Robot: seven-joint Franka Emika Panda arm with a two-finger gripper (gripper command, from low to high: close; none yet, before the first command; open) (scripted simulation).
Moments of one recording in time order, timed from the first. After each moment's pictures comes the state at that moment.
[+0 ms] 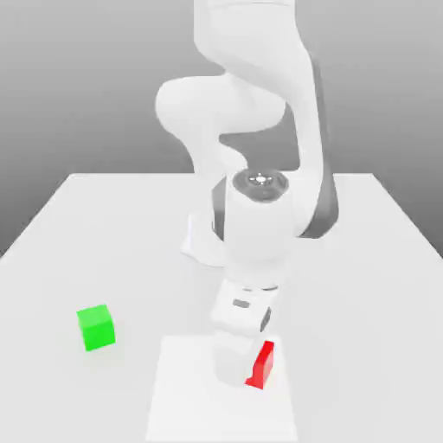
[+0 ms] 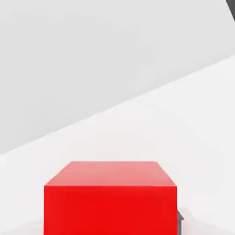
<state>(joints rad) 0.18 0.22 -0.05 -2.73 0.06 2.96 -0.31</state>
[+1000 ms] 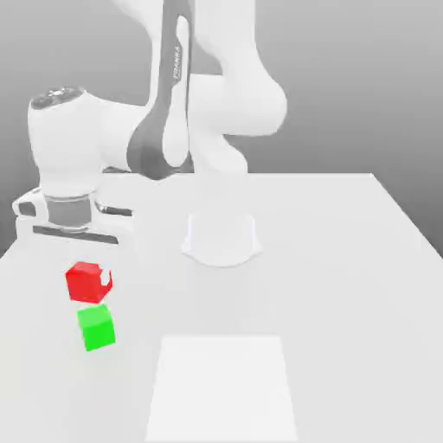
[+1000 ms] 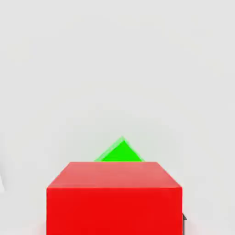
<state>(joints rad) -0.30 -0.02 -0.33 -2.84 -0.01 2.82 0.42</state>
